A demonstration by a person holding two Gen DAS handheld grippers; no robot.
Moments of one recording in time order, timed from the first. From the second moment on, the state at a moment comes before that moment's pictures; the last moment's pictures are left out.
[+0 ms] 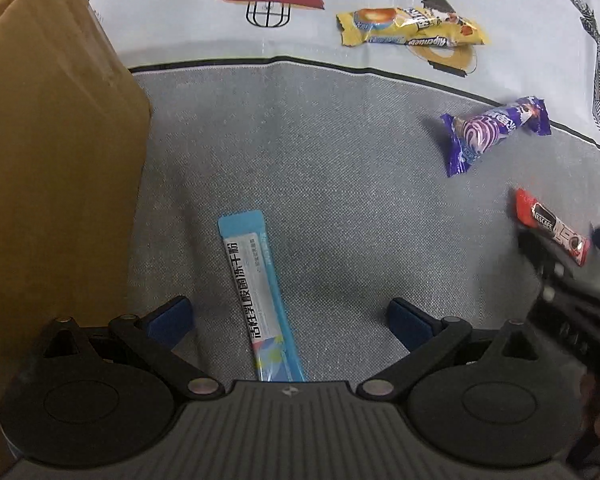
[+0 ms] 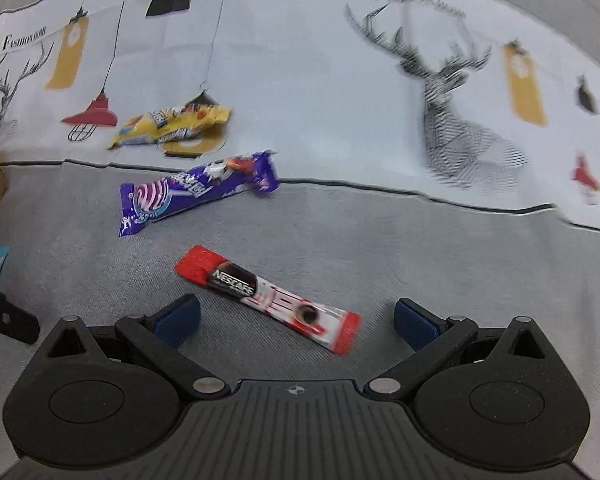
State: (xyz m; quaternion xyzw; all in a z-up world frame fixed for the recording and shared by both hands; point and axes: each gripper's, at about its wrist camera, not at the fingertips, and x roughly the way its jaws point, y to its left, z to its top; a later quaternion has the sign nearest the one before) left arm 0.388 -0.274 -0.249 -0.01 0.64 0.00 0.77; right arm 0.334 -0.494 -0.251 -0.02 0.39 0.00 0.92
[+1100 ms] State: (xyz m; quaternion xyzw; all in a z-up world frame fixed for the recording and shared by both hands) left arm 0.208 -0.182 -0.068 -0.01 0.51 -0.09 0.85; right arm 0.128 -0.382 -0.083 0.08 0.32 0.00 0.94
